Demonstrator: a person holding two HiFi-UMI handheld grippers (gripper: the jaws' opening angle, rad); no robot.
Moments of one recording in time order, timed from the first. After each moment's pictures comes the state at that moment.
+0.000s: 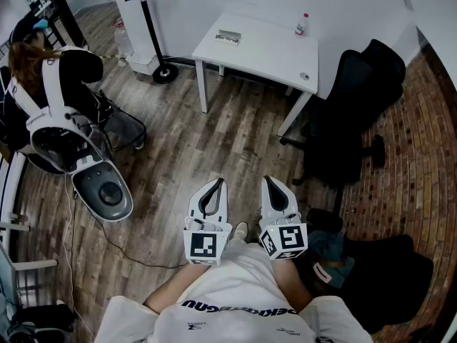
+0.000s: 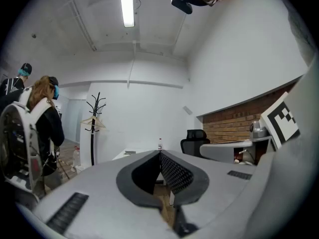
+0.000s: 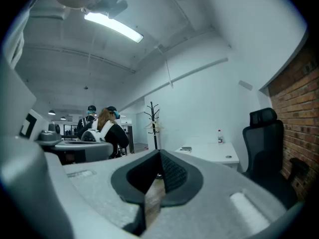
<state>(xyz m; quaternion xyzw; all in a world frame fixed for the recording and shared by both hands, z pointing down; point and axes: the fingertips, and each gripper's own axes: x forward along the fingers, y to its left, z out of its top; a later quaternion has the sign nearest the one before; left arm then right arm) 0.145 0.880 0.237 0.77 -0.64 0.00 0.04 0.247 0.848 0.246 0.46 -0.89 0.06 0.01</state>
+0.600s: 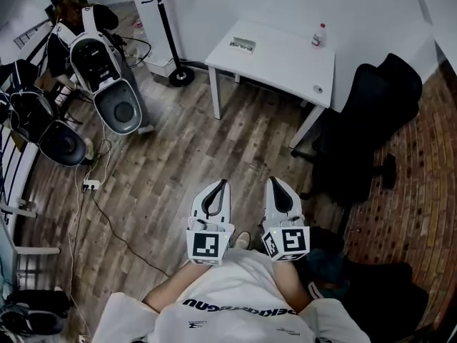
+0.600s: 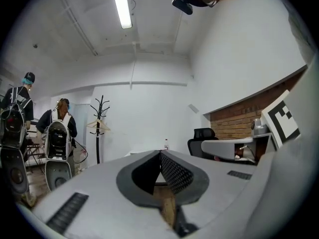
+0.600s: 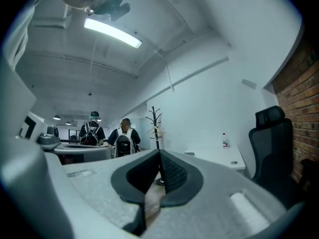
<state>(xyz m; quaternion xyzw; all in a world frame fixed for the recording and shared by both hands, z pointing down) 0.175 0.830 0.236 0.75 -0.67 0.01 0.03 0.279 0.791 0.239 0.44 -0.90 0.05 -0.02</state>
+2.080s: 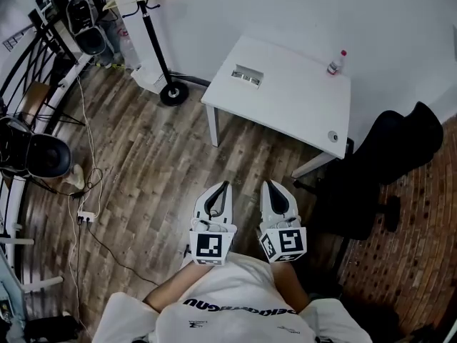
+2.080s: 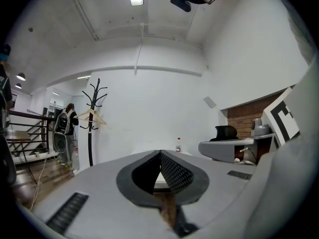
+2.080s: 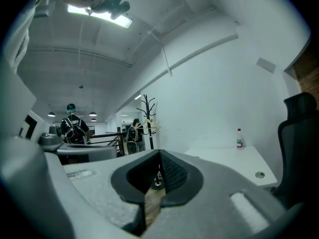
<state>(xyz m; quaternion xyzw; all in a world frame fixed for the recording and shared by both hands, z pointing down) 0.013 0.482 0.259 0.75 -0.66 0.01 0.05 0.107 0.451 0.256 0.44 -0.90 0.07 0.02</state>
